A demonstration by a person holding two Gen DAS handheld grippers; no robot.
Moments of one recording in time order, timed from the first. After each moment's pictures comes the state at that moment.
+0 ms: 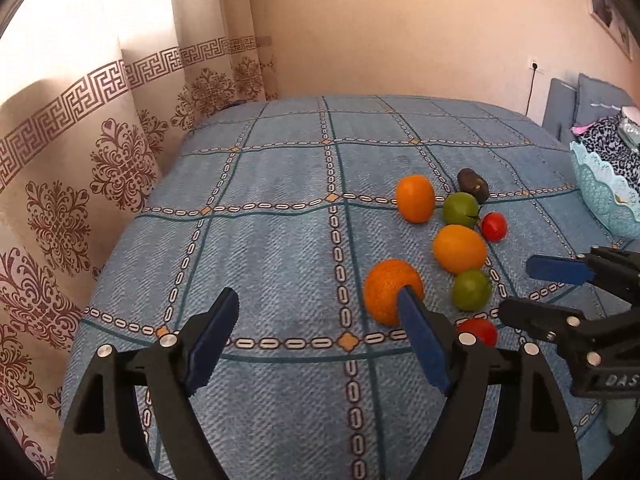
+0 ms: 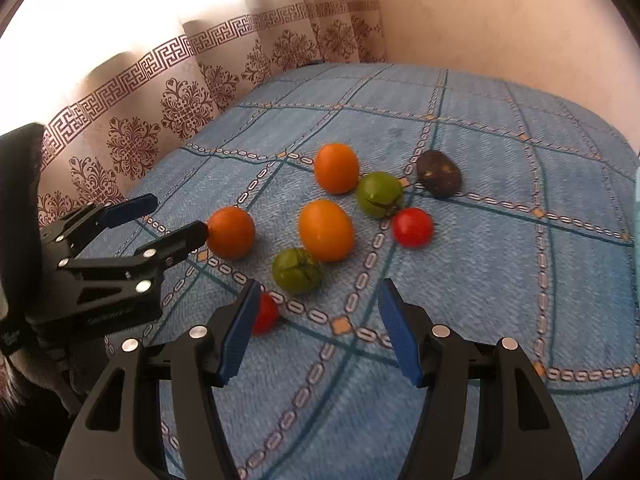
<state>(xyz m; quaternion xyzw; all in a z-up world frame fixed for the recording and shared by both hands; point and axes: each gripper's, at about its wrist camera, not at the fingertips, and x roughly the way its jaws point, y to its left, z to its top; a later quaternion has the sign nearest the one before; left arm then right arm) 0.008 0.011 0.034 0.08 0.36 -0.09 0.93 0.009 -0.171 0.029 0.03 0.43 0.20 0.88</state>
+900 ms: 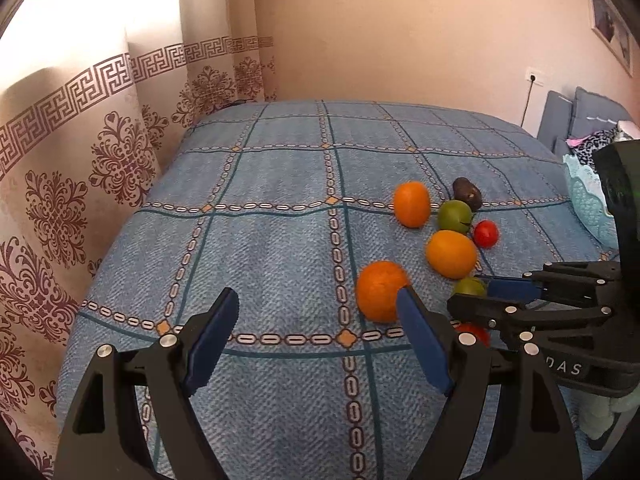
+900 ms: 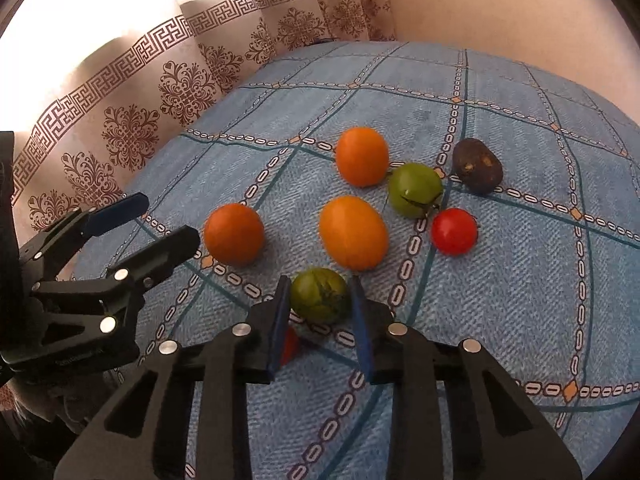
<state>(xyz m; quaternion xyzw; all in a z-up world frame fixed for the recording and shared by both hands) 0.003 0.016 0.038 0.05 0.36 -0.11 0.93 0.027 -0.154 0.020 0.04 0.46 0.21 0.86</state>
